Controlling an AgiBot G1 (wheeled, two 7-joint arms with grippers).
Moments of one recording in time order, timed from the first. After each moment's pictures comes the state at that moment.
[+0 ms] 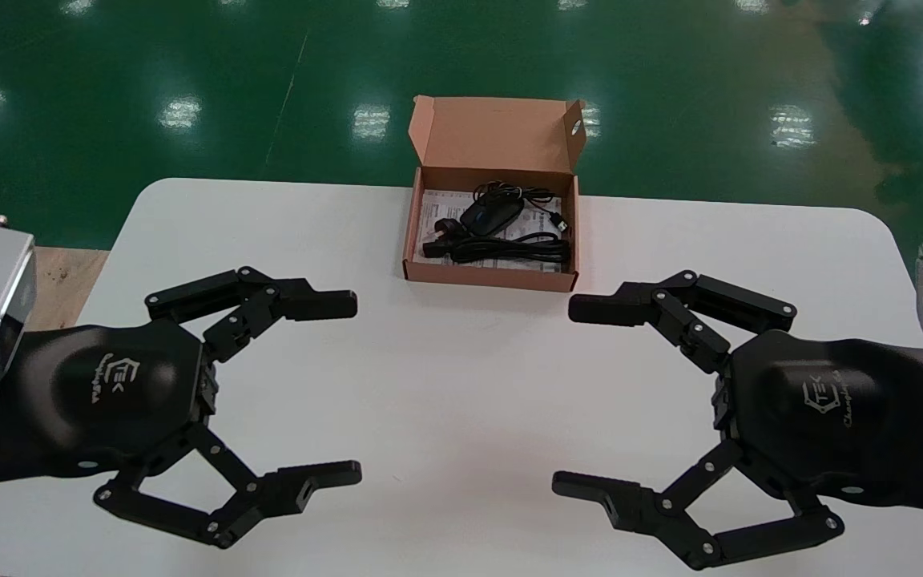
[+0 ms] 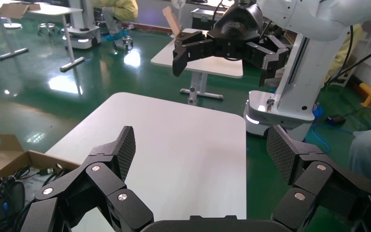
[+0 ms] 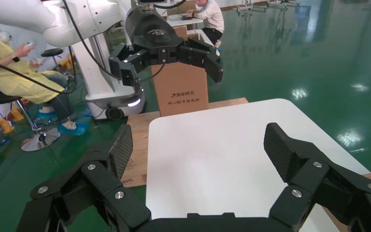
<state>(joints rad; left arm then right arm) -1.07 0.61 0.28 -1.29 0.73 1.50 -0.19 1.07 -0.61 -0.28 1.29 -0.73 -1.50 0.19</state>
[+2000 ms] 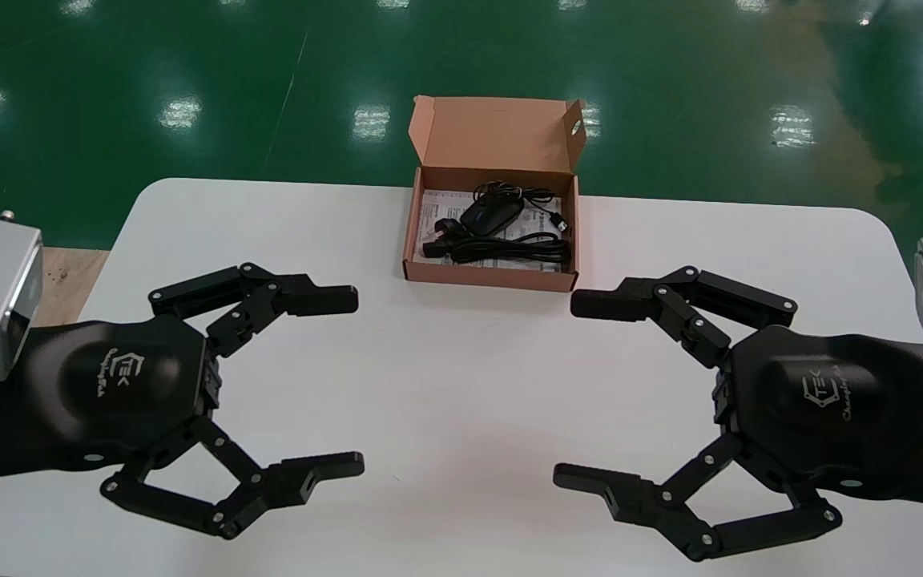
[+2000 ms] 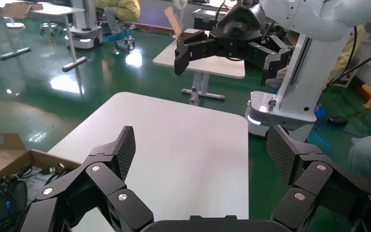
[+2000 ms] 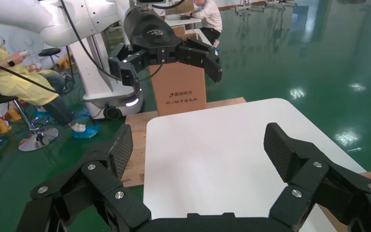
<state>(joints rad) -1.08 0.61 0.28 -1.28 0.73 1.49 -0.19 1.07 -0.61 -0.28 1.28 -0.73 -1.50 0.19</state>
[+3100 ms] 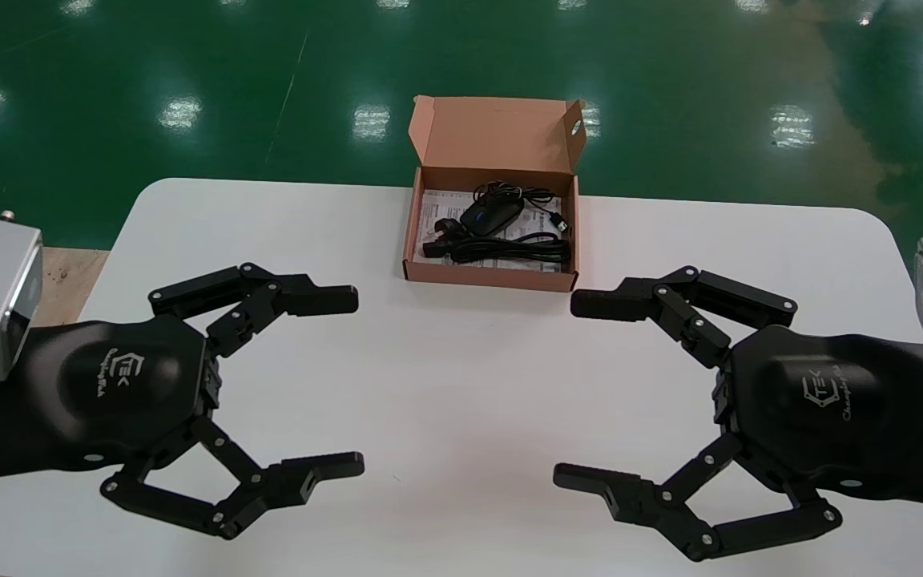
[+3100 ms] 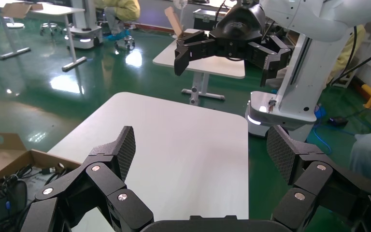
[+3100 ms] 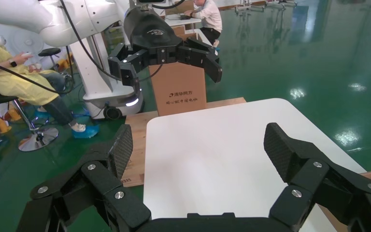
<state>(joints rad) -1.08 0.61 0.28 -1.28 0.73 1.49 -0.19 1.07 -0.61 -0.28 1.28 -0.73 -1.50 0.19</state>
